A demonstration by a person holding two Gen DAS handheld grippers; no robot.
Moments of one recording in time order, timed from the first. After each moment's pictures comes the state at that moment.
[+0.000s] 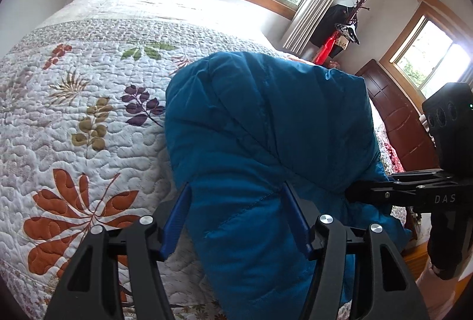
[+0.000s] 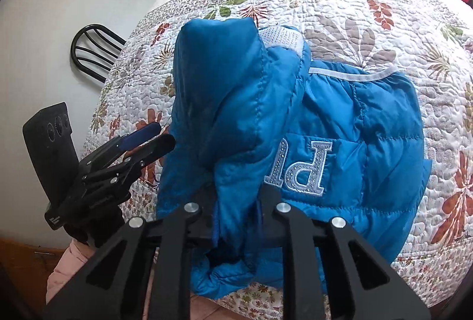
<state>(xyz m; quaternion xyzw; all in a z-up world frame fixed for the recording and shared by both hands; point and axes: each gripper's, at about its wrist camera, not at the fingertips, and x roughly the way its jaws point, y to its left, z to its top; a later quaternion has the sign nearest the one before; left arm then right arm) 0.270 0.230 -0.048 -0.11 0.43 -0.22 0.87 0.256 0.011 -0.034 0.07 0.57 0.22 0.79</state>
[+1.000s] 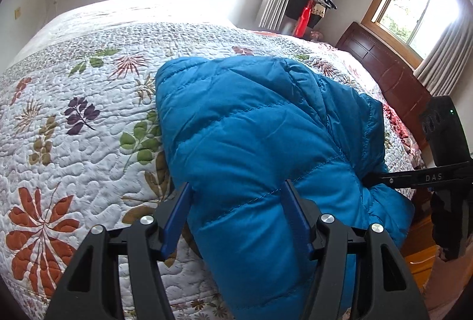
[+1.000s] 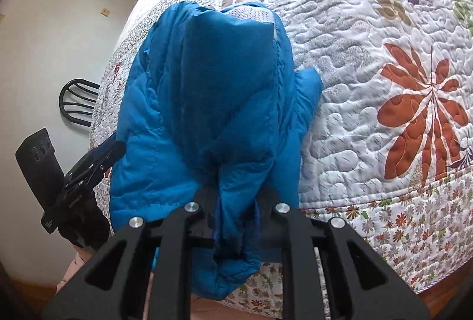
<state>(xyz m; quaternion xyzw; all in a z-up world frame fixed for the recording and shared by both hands) 0.250 0.127 -0.060 -0.01 0.44 -0.25 0.86 0.217 -0.153 -0.095 0.21 0.57 0.15 0.78</state>
